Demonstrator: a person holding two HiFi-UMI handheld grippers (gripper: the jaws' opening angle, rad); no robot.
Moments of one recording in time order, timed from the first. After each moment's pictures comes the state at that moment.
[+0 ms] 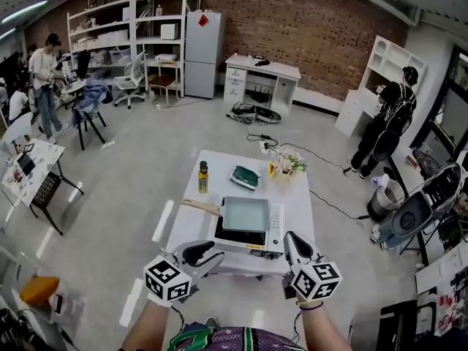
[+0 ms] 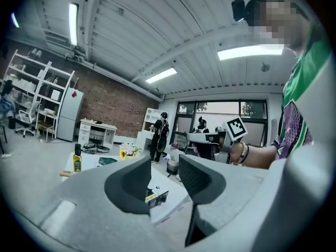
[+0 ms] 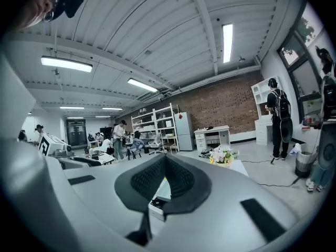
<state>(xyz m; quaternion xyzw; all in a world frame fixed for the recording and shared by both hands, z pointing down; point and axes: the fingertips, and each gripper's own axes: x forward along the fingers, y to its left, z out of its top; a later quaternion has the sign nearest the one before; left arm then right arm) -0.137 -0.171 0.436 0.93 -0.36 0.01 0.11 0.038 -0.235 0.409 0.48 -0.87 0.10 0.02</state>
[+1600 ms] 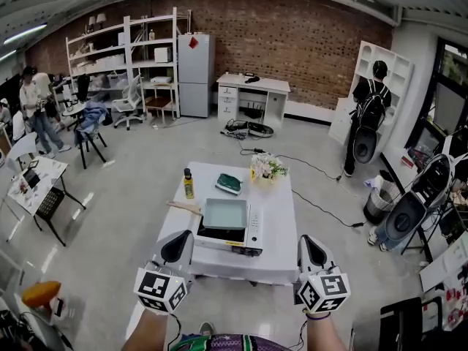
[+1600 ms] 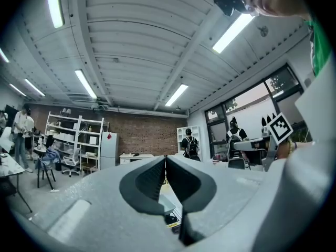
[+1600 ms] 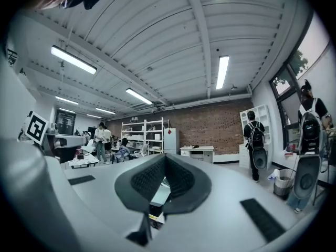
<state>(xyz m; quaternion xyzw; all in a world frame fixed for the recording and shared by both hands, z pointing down) -0.092 -0.107 0.331 0.82 -0.57 -0.02 -0.04 0.183 -0.141 0.344 0.55 -0.84 0.00 -0.01</state>
